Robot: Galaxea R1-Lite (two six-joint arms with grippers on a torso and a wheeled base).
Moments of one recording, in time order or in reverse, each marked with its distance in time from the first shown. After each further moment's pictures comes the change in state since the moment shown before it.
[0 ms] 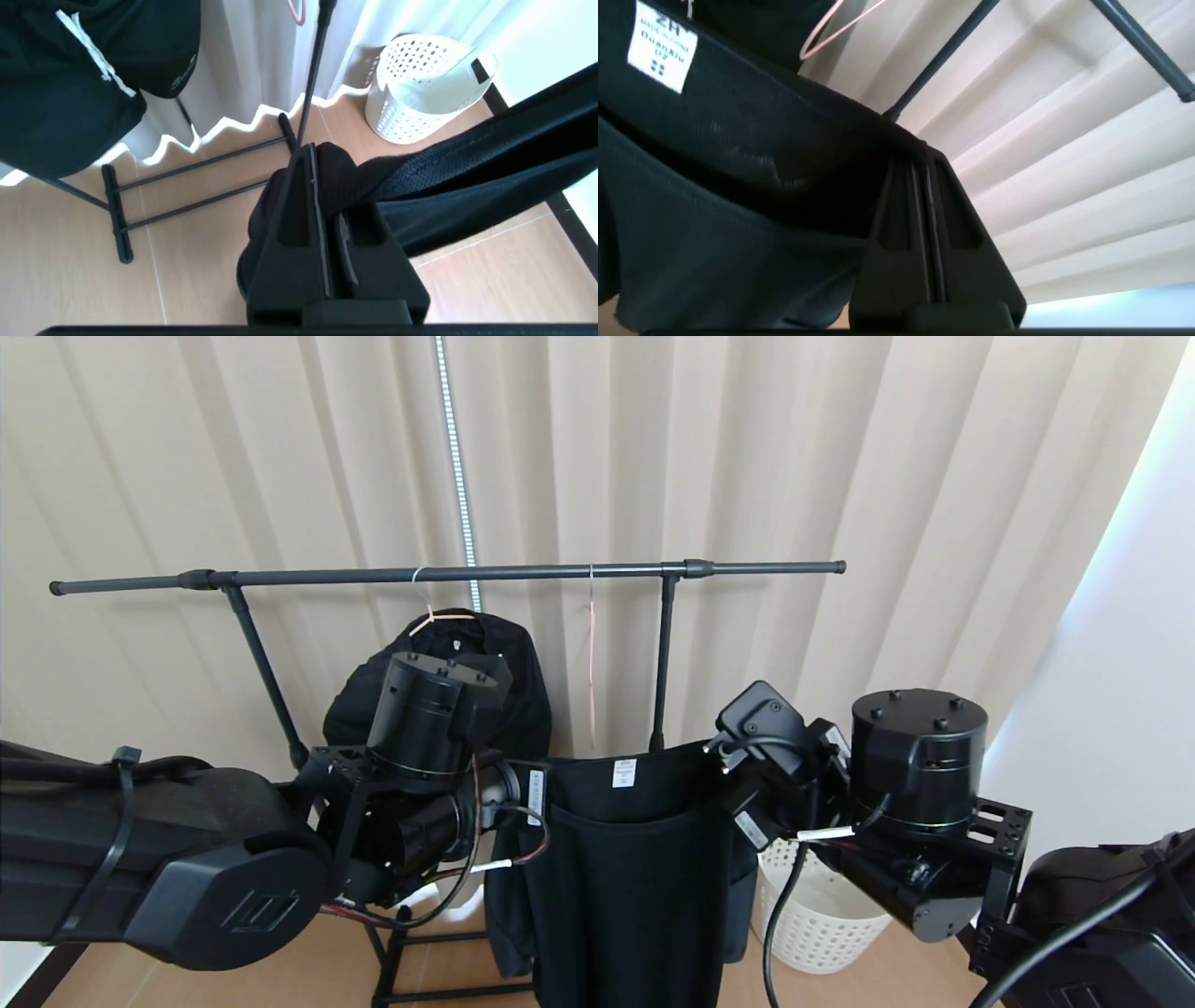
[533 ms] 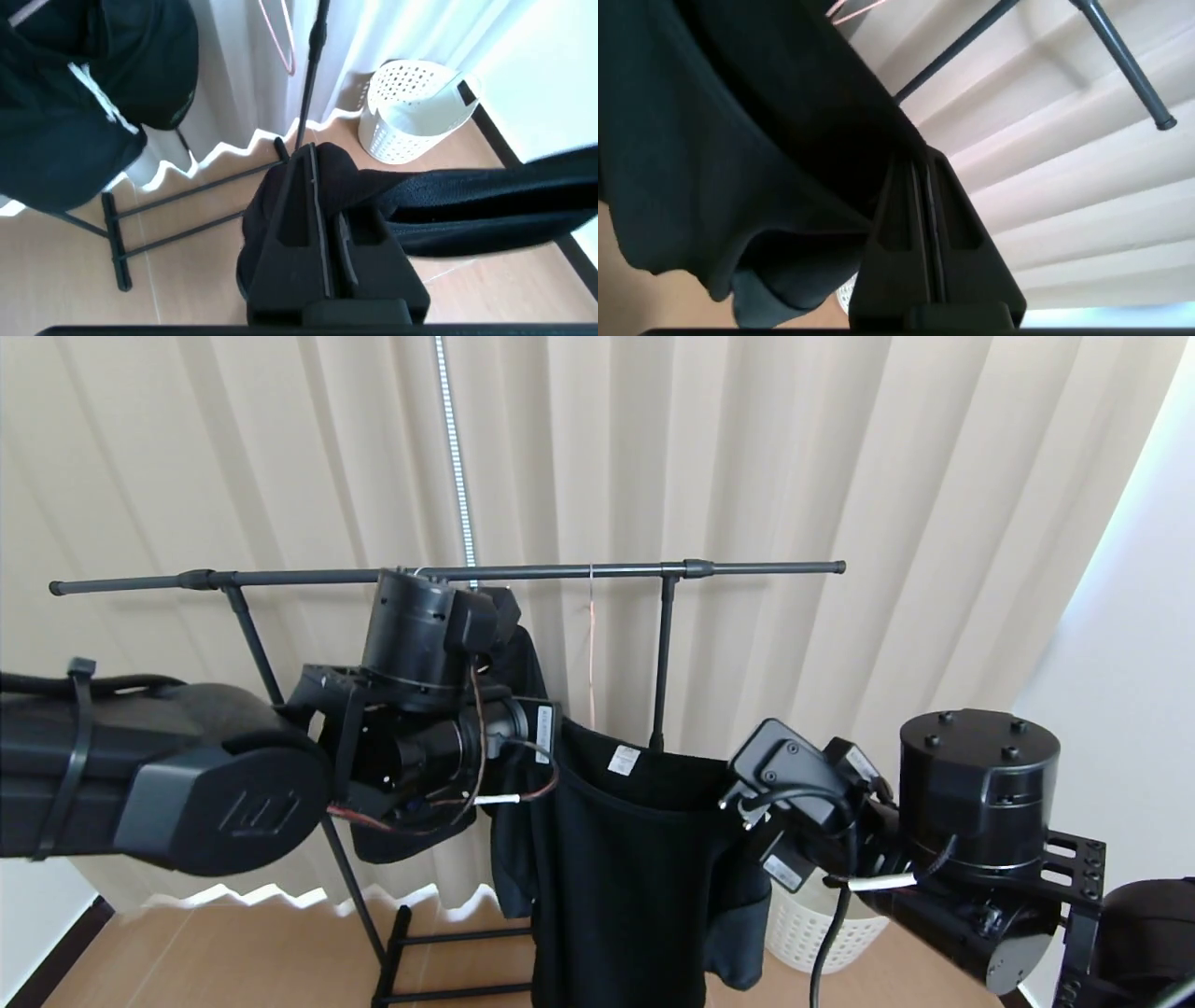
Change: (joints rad) left arm 0.029 0.000 -0.228 0.154 -0.071 0.059; right arm 0.070 -0.099 0.079 0.064 0.032 -0.108
